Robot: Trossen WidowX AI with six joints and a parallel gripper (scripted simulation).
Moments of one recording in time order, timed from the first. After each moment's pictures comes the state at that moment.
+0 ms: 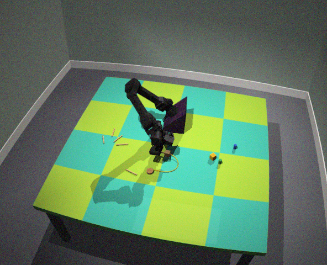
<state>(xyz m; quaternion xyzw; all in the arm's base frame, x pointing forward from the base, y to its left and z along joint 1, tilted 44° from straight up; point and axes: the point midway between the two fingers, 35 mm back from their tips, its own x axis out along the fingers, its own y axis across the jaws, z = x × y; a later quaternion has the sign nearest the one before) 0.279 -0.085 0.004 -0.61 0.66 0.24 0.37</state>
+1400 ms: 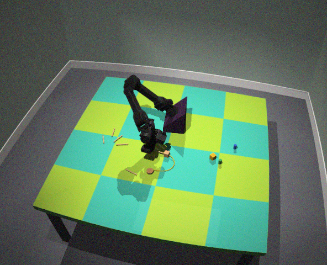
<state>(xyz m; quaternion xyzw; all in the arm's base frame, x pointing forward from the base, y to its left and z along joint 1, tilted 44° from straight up) 0.267 -0.119 0.036 -0.60 0.67 0.21 0.38</state>
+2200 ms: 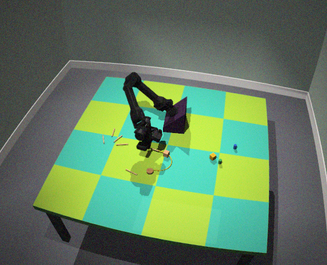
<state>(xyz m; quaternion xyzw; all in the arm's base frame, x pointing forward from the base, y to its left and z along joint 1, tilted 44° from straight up) 0.251 -0.136 0.054 -0.59 0.67 0.20 0.39</state>
